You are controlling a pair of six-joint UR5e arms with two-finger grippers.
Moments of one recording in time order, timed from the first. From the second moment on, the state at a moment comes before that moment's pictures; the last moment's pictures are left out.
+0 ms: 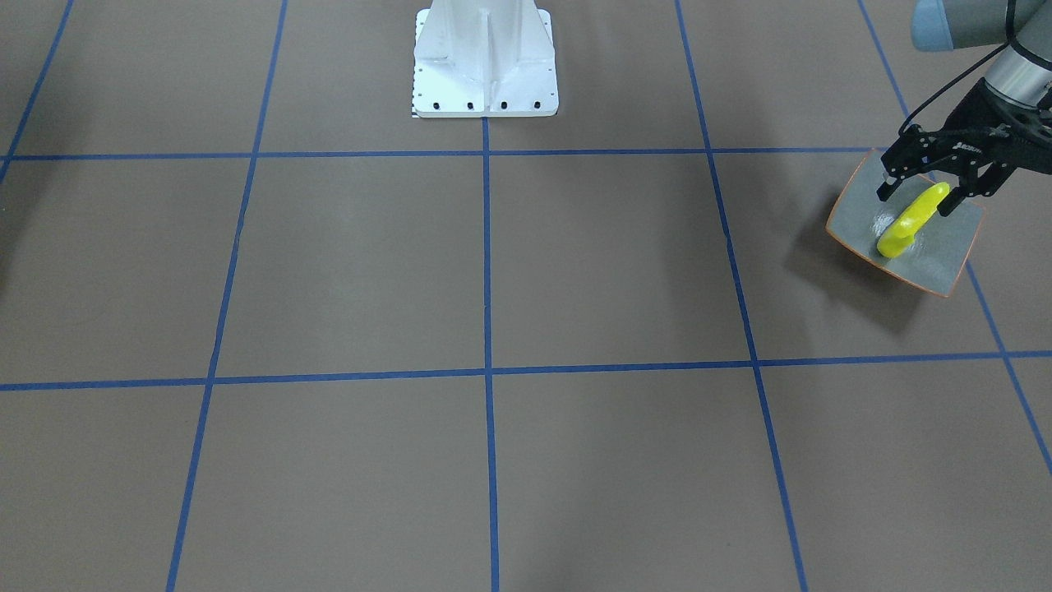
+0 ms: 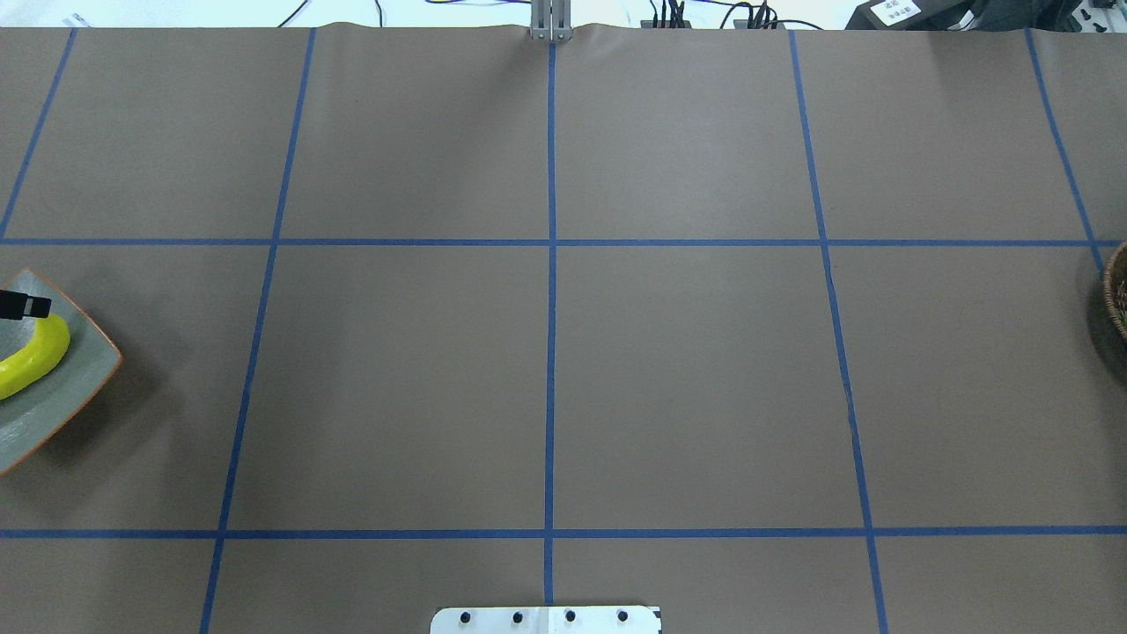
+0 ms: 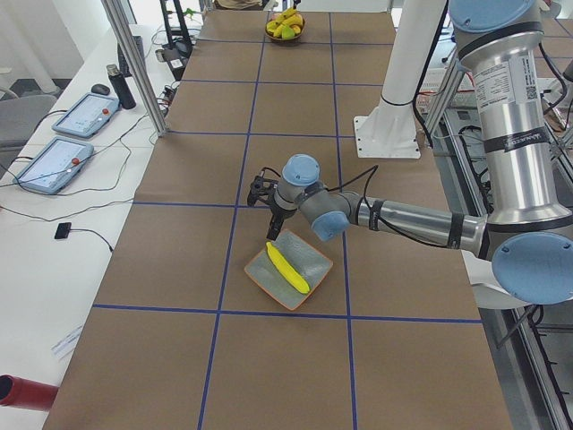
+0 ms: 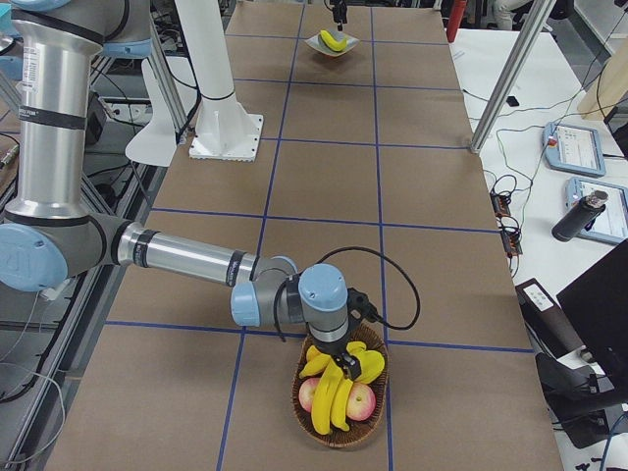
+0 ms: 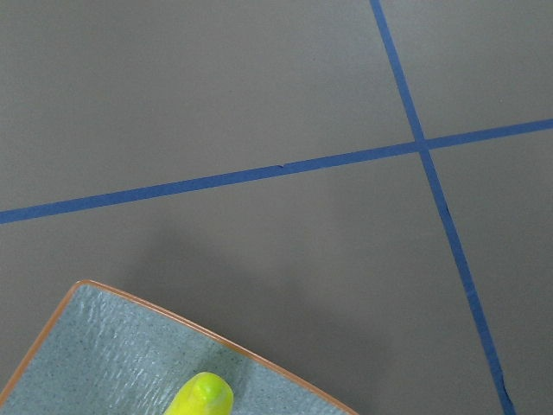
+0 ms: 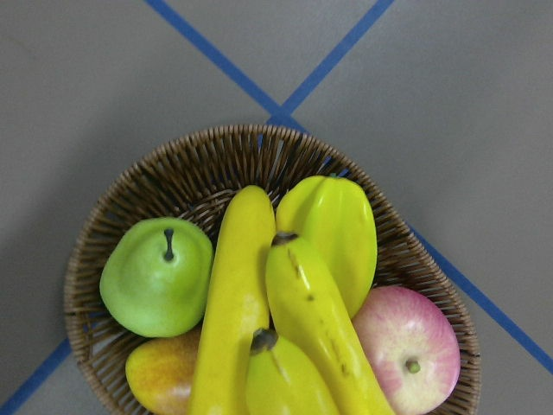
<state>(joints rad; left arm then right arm) -1.08 -1.33 -1.91 -2.31 -2.18 -0.68 1.59 -1.76 1.51 -1.17 2.21 -0.70</state>
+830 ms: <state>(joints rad) -1.08 -1.33 -1.92 -2.32 -2.18 -0.68 1.59 -1.77 1.40 -0.98 2.13 -0.75</state>
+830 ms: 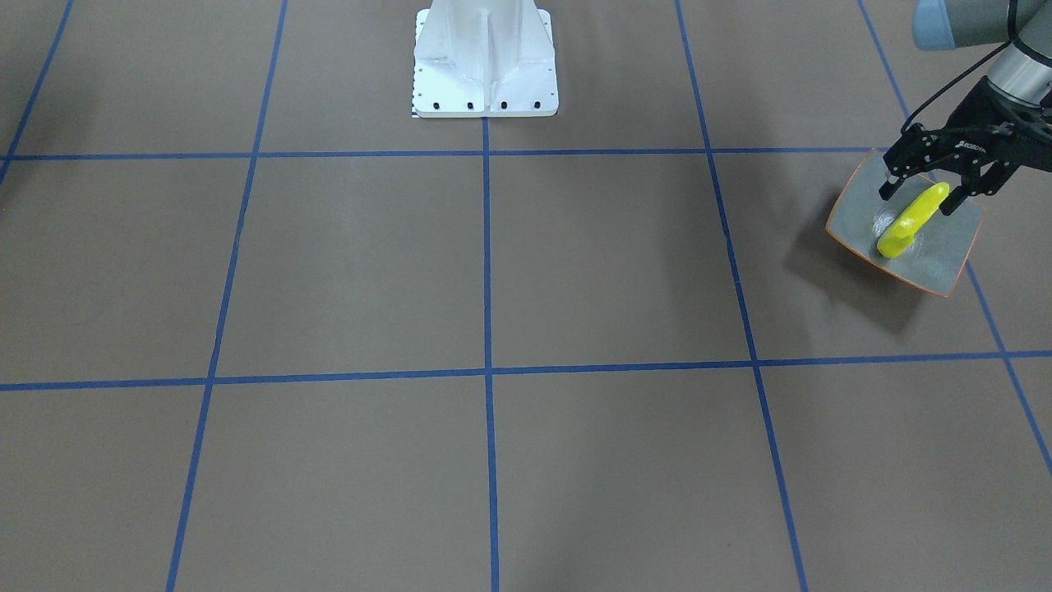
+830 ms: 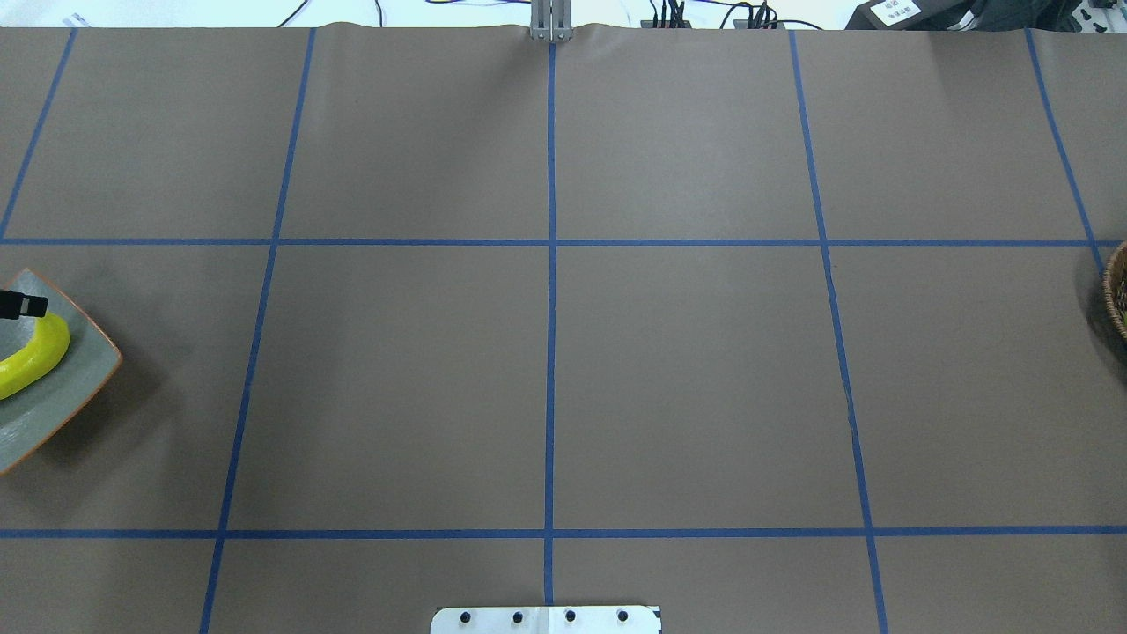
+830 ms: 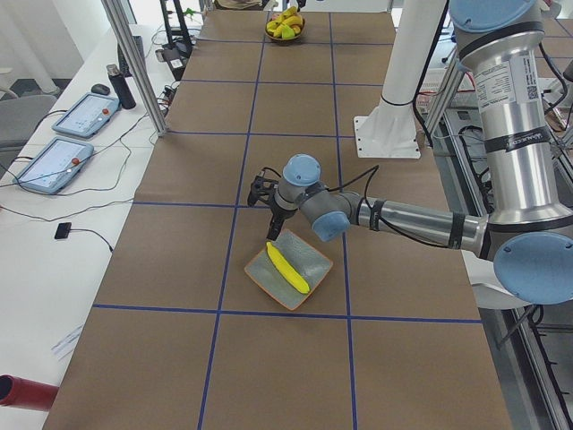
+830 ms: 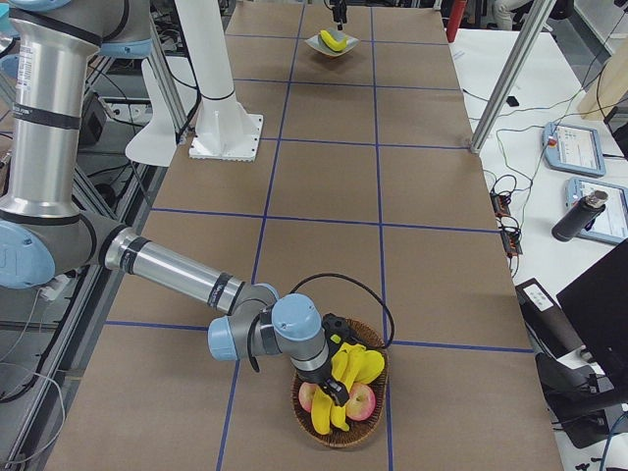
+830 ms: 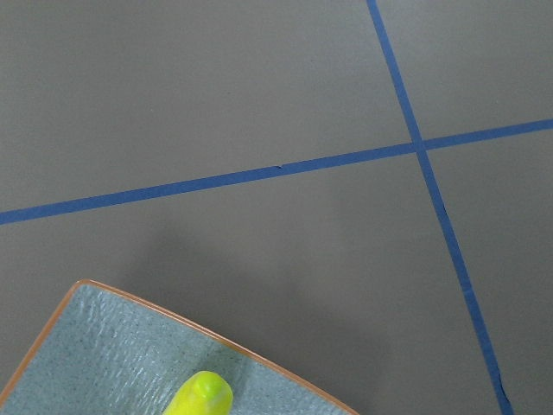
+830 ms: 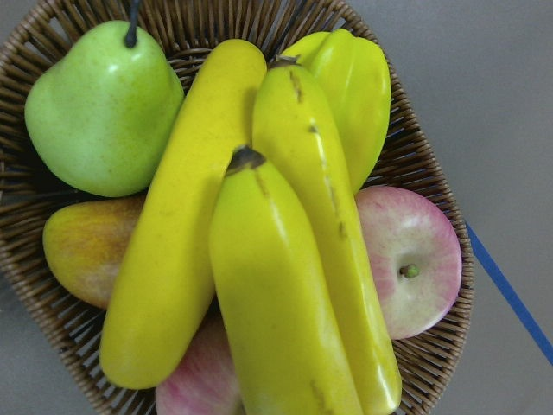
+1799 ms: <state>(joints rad) -1.08 -1.33 -1.91 -2.32 -2.18 -0.68 1.58 -1.77 1.38 -0.98 2.11 -0.72</state>
